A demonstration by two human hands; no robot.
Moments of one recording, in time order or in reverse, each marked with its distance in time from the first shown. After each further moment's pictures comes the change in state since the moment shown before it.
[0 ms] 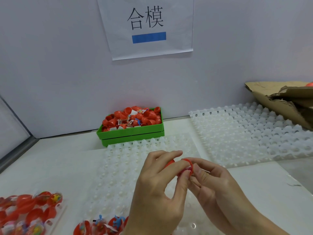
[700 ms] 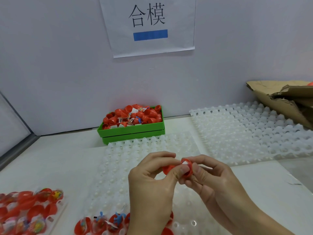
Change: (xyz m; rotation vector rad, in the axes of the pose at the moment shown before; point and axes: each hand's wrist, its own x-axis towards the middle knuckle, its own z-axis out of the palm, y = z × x) left_hand 0.002 0.007 0.002 -0.442 0.157 -0.493; right_hand 0.002 0.001 -0.006 -0.178 -0.033 -0.071
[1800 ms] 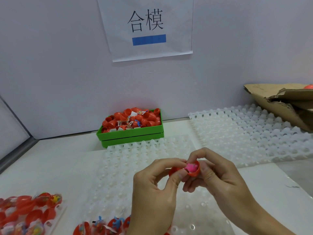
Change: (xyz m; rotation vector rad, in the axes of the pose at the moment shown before) left_hand -0.001 -0.003 -0.001 -0.010 -0.146 0.111; right_hand 0.006 -0.006 -0.016 -0.443 -0.160 -0.271
